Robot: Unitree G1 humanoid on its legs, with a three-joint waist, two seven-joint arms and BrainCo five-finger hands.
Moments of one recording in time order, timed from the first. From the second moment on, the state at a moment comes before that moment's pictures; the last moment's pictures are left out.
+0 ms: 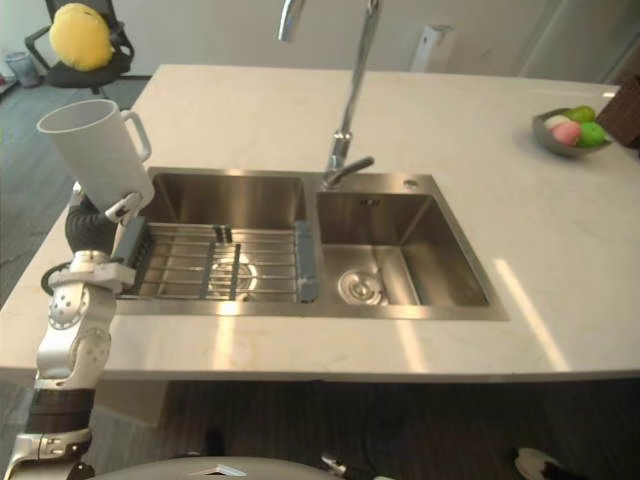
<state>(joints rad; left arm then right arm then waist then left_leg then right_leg) -0.12 0.20 0.13 -0.19 -0.50 -0.08 0.06 0.12 -0.15 -0.10 1.00 0.23 0.38 0.25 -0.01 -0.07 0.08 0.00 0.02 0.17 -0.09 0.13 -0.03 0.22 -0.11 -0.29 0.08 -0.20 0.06</state>
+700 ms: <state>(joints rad) 0.07 0.07 0.11 -0.38 -0.47 -0.21 0.12 0.26 -0.13 -0.17 0.96 0.41 0.35 0.17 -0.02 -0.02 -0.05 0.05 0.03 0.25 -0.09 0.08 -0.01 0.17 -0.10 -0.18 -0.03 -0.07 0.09</state>
